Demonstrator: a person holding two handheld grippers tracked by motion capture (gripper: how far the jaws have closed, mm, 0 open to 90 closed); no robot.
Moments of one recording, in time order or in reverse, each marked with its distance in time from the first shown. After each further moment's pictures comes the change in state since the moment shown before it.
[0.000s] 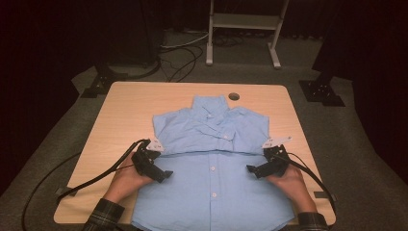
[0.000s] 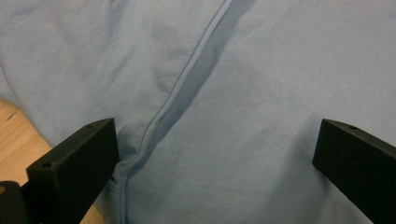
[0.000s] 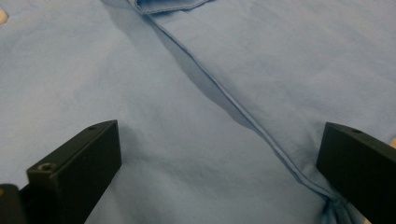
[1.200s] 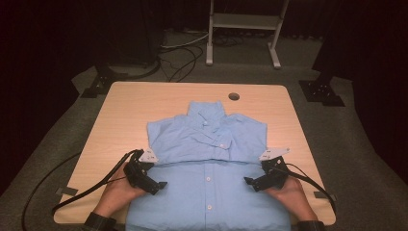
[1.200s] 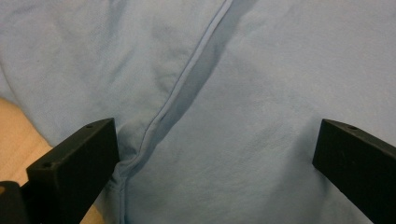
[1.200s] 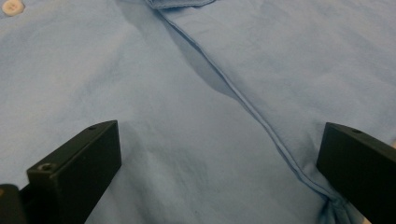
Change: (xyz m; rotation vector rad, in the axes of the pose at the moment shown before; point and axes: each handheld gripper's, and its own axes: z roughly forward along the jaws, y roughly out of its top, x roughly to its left) left arm -0.023 -0.023 -0.020 0.018 0.007 -0.009; right arm 0.034 -0.014 -0.012 0.000 0.032 -0.038
